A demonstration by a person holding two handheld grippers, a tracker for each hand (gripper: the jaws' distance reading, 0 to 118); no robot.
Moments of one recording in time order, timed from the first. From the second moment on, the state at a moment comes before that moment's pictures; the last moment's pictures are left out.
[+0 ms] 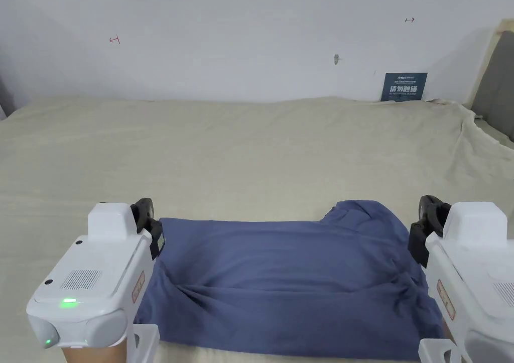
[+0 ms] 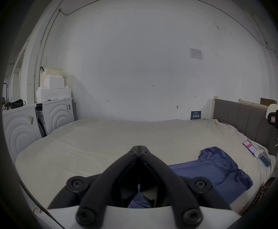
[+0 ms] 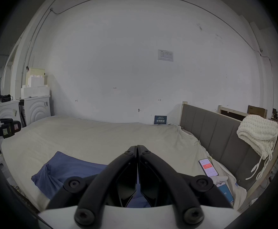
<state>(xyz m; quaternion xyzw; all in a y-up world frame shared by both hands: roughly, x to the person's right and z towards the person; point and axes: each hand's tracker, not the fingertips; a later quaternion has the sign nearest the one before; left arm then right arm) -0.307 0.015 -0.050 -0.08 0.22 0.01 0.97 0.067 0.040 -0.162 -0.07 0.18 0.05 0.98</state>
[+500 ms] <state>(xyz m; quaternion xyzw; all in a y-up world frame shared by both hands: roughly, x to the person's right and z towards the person) -0.365 0.001 -0.143 -0.18 0.18 0.06 0.96 0.049 0.030 -0.223 -0.10 0.19 0.05 0.98</state>
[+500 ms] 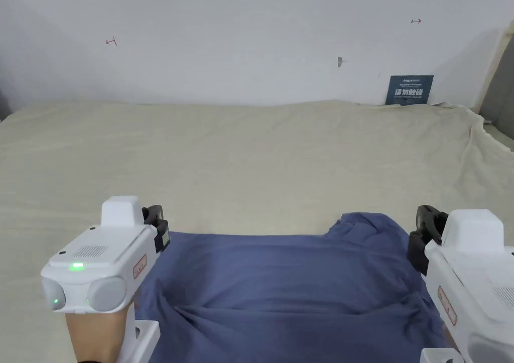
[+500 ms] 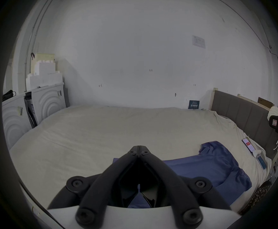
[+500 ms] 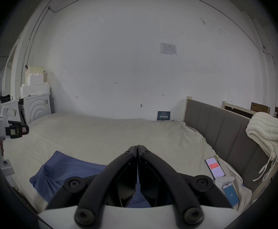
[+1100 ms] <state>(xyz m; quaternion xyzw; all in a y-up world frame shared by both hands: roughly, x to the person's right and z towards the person) -0.523 -0.116 -0.328 -0.42 0.20 0.16 0.87 0.017 -0.028 -0.320 -0.17 0.18 0.06 0.97</state>
